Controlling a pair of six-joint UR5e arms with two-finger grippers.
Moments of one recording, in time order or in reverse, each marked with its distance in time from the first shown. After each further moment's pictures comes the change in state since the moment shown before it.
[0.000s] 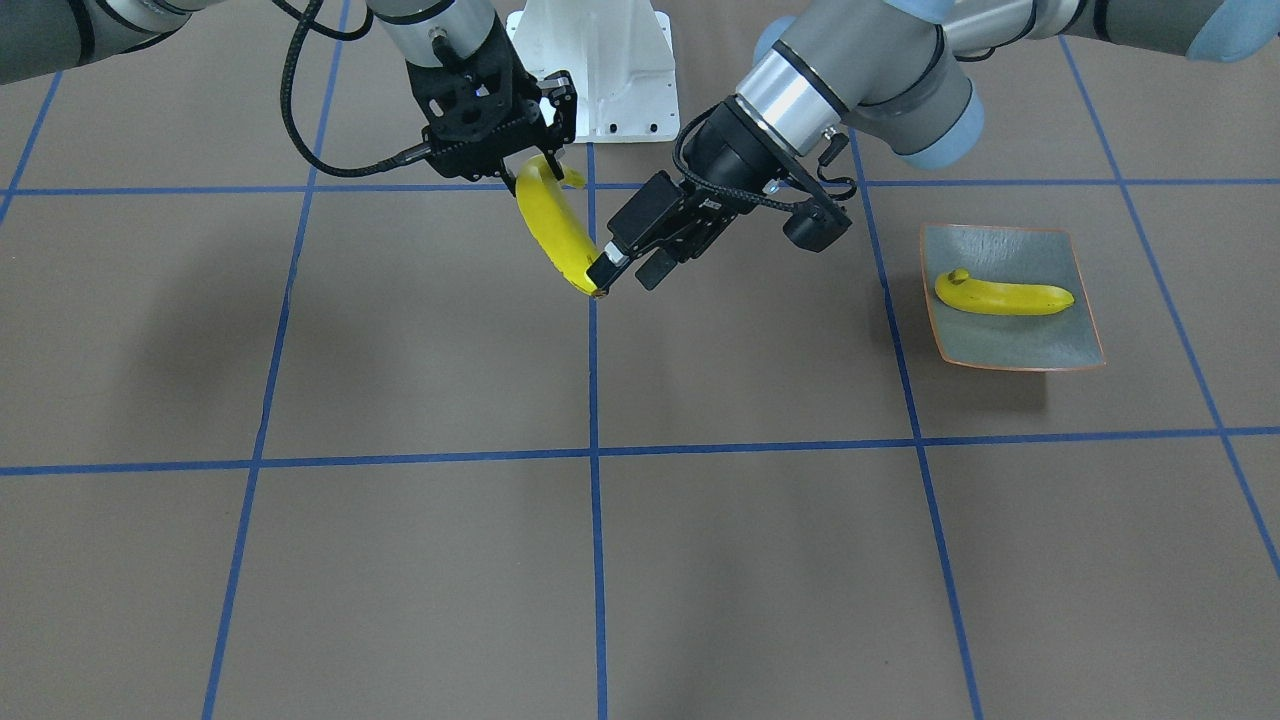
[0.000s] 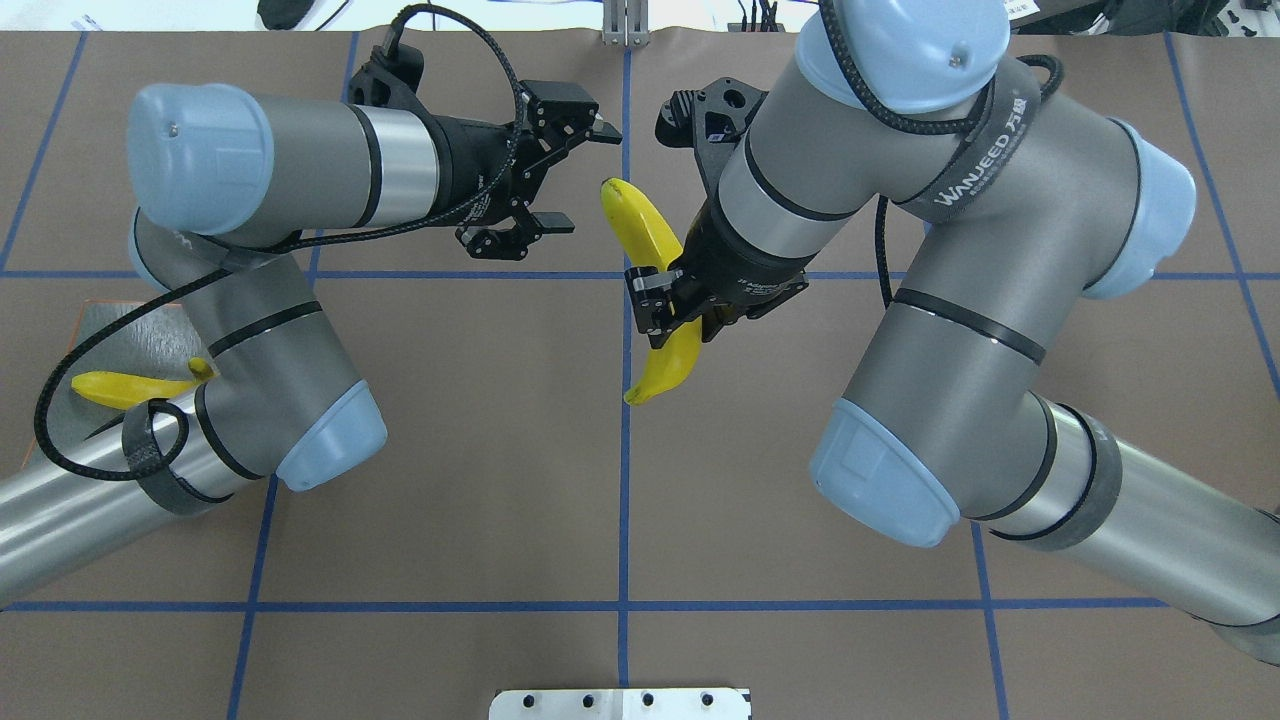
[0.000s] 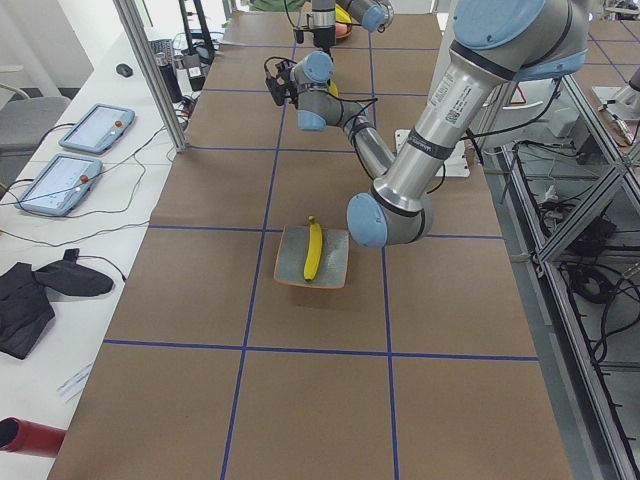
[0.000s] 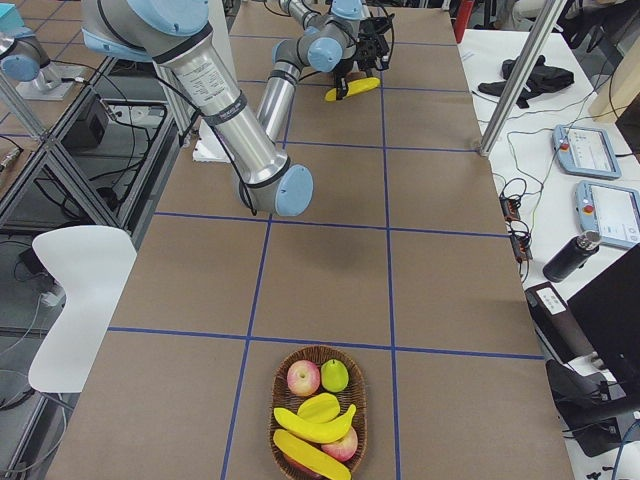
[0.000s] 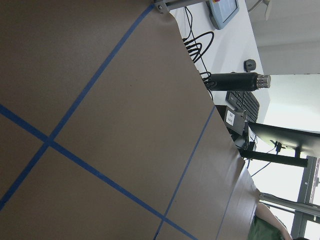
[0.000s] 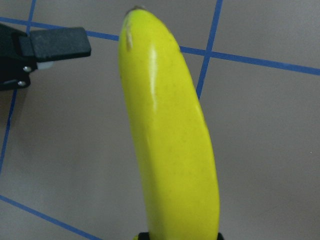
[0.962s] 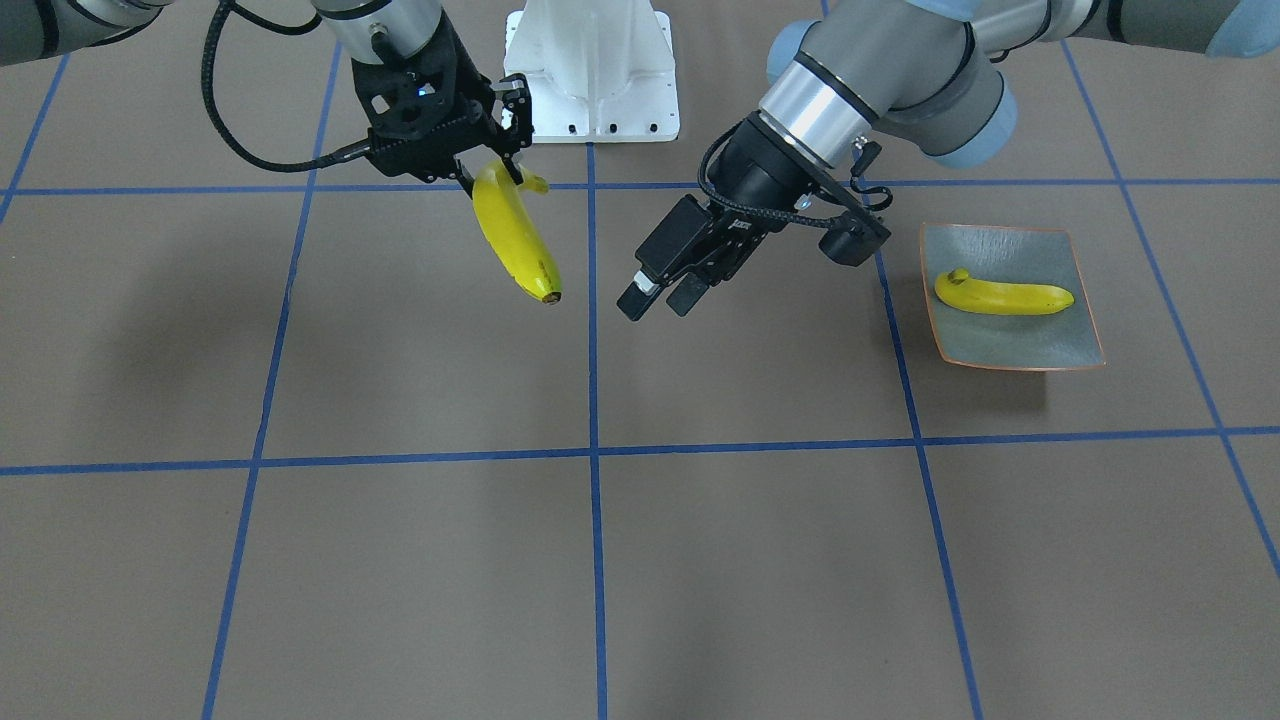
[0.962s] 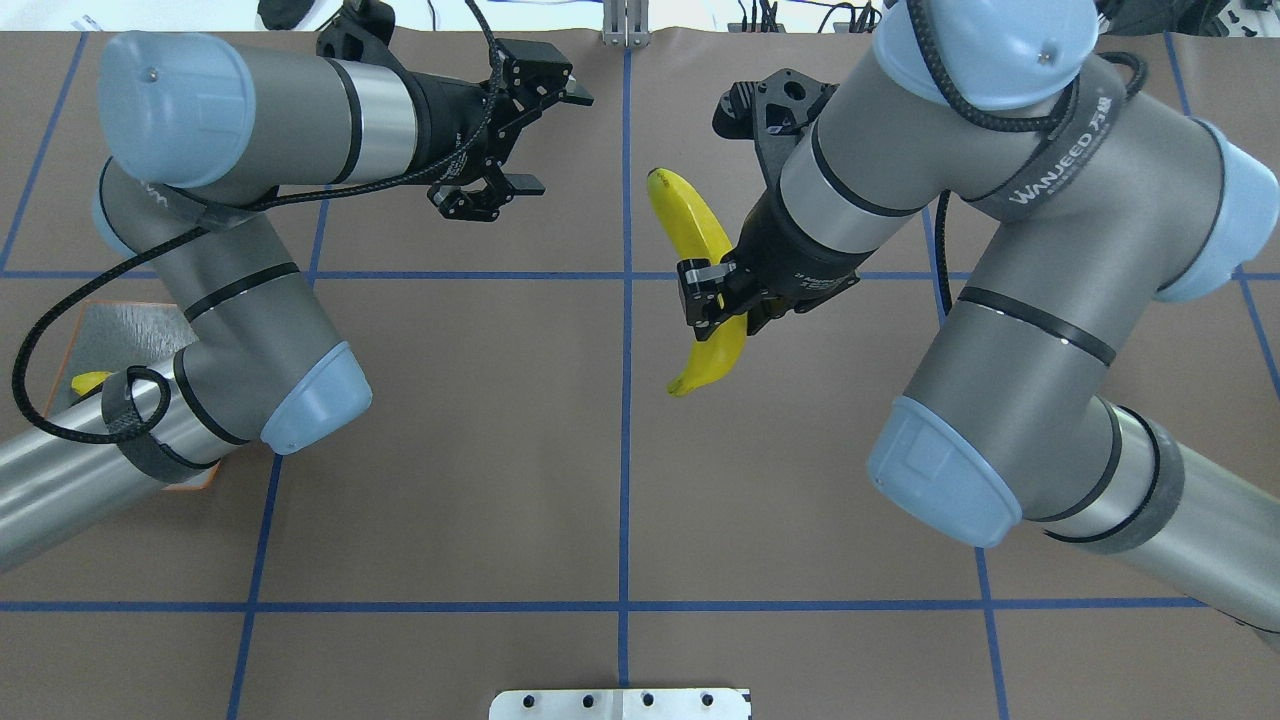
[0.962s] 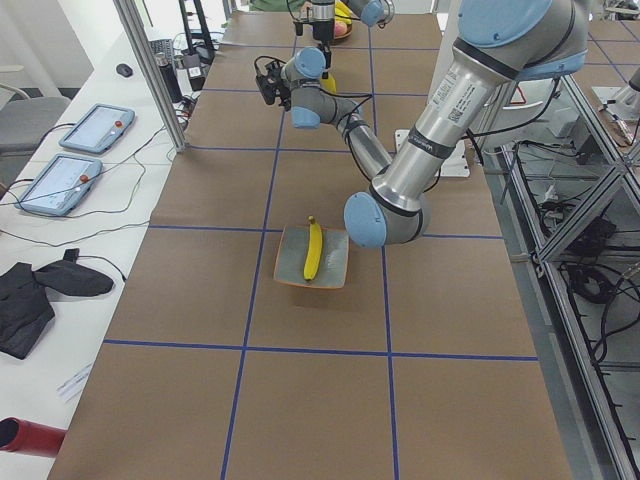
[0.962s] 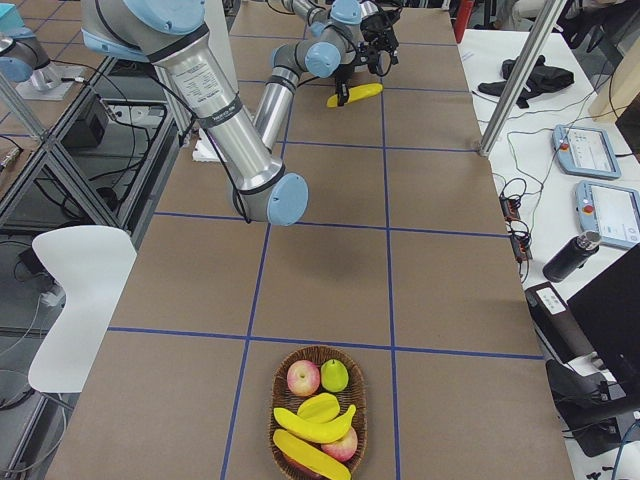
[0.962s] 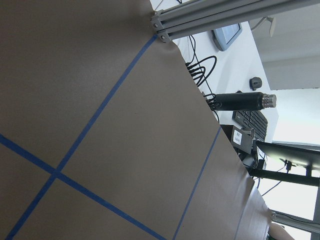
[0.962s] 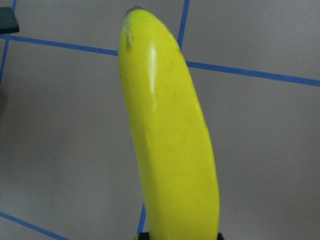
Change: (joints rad) left arm -0.059 -0.007 0.004 0.060 -0.001 0.035; right arm 0.025 -0.061 0.058 -0.014 0.000 -0.005
